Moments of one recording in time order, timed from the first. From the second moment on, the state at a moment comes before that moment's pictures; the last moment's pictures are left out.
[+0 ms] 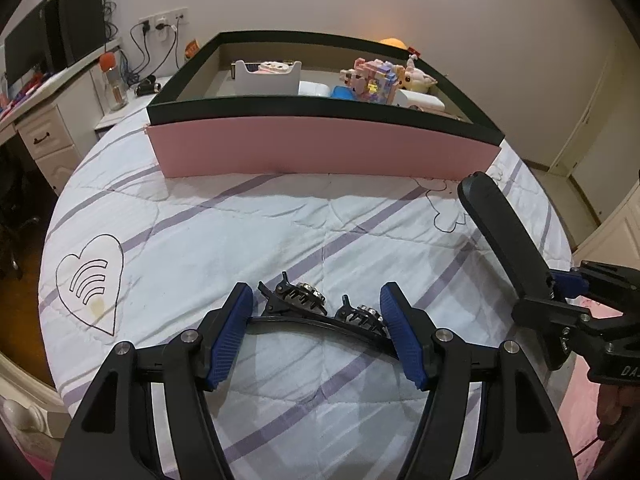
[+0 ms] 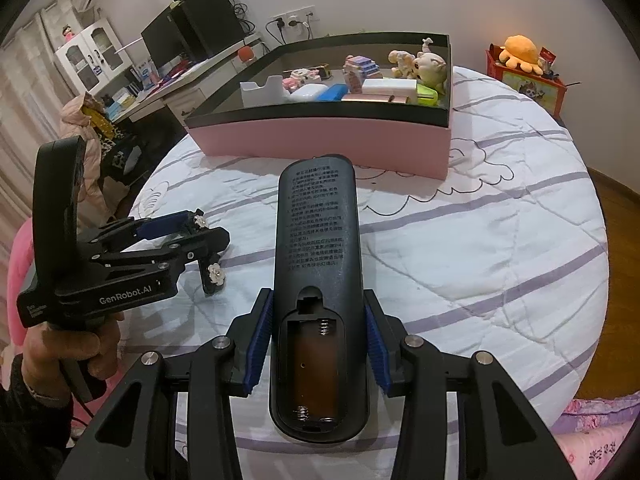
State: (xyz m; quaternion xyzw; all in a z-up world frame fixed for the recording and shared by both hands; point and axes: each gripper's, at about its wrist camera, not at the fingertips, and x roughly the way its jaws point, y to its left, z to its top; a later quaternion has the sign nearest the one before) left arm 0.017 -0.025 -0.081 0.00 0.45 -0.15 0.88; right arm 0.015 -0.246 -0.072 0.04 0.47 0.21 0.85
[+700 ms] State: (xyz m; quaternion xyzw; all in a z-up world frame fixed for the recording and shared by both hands) left arm 0.086 -0.029 0.022 0.04 0.36 -0.15 0.92; right arm 0.077 -0.238 0.005 0.03 0.41 0.21 0.89
